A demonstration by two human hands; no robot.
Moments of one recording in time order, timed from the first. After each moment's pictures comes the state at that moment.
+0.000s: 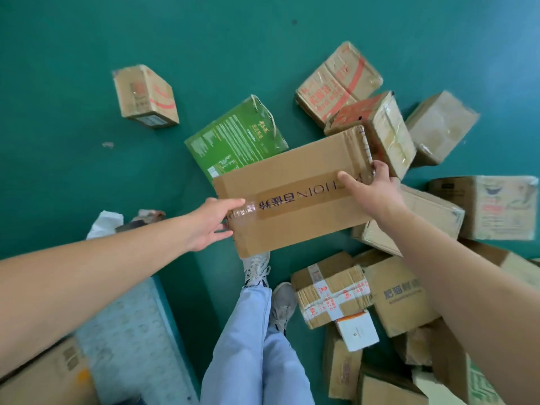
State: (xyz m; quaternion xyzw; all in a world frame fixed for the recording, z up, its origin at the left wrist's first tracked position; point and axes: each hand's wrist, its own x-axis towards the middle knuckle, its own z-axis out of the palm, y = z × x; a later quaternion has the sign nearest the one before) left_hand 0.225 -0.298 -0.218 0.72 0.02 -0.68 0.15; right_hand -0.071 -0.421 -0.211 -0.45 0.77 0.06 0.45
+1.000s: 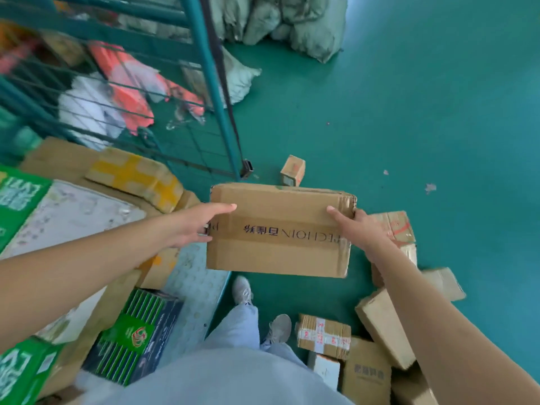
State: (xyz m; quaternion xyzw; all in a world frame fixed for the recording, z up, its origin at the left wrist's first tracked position) left_hand 0.280 0.079 0.295 0.76 0.01 -0.54 0.37; right_hand 0.063 -0.195 0.273 -0.70 0.50 0.11 0.50
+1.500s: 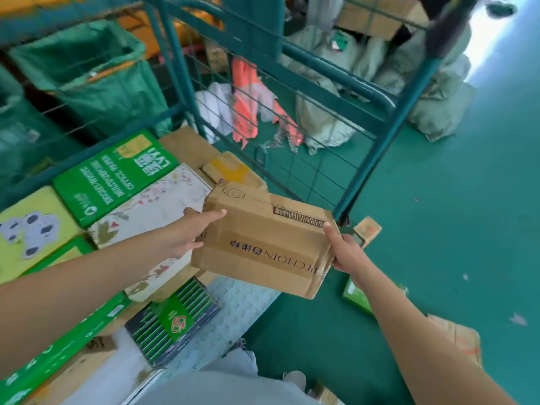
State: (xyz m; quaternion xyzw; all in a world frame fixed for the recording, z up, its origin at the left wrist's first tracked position) left_hand 0.361 0.308 0.327 0.75 0.23 -0.32 0.53; right_hand 0.265 -0.024 0.295 -0.76 0.33 0.20 0.52
